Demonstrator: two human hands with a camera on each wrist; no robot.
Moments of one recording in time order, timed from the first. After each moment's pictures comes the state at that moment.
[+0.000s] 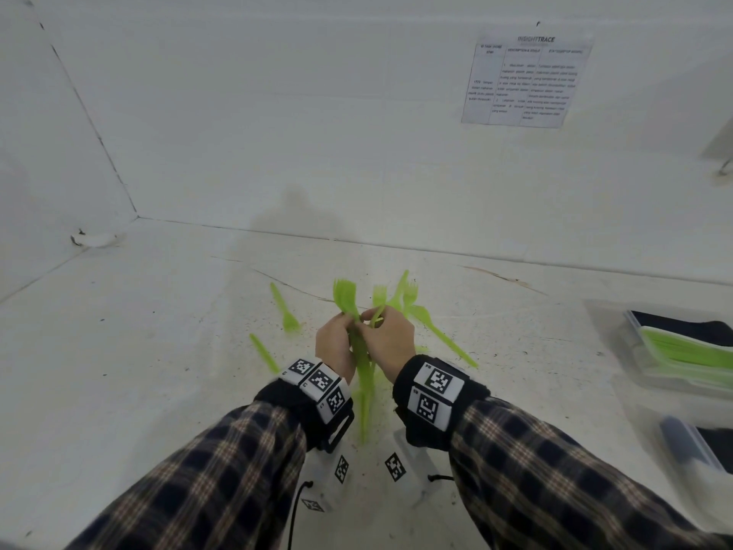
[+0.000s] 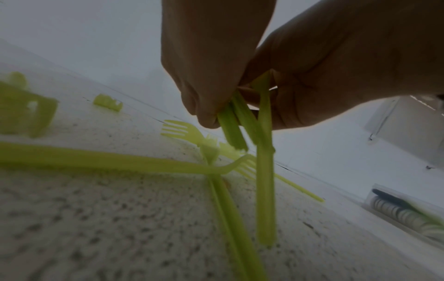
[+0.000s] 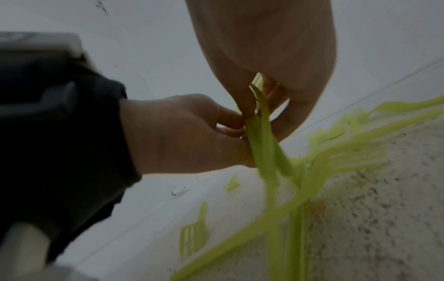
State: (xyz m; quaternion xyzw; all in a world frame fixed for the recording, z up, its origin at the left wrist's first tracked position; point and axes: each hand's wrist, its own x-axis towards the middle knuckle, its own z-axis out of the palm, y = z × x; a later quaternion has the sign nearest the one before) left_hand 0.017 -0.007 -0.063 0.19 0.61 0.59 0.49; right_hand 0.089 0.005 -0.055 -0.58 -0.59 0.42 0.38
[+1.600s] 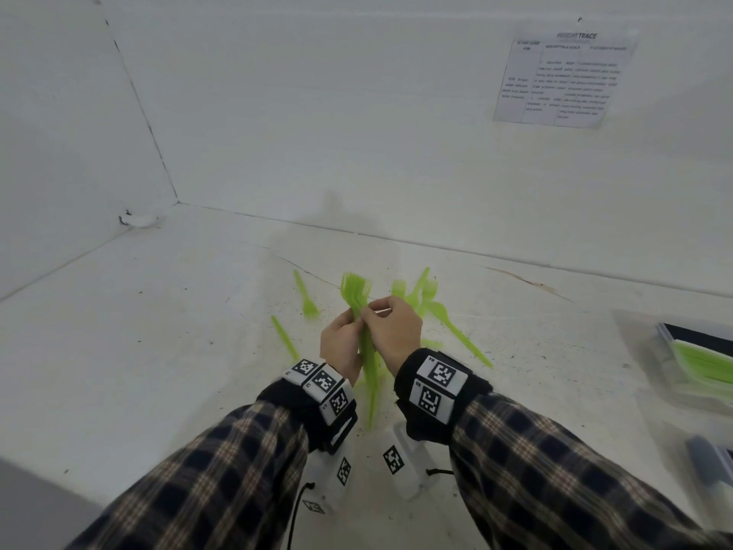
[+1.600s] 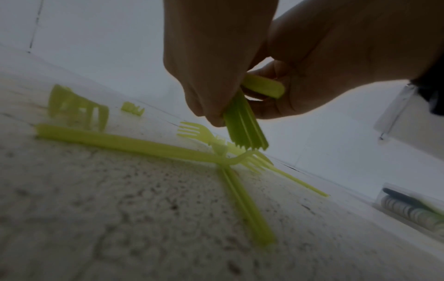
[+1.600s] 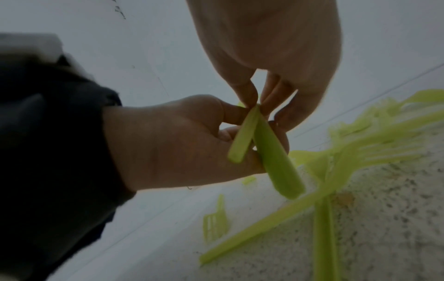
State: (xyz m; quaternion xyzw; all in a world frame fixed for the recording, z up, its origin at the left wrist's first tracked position) left_hand 0.014 -0.036 -0.068 0.18 0.54 0.63 0.52; right_hand 0.081 -0.008 -0.051 -0.56 -0.56 0.45 0.41
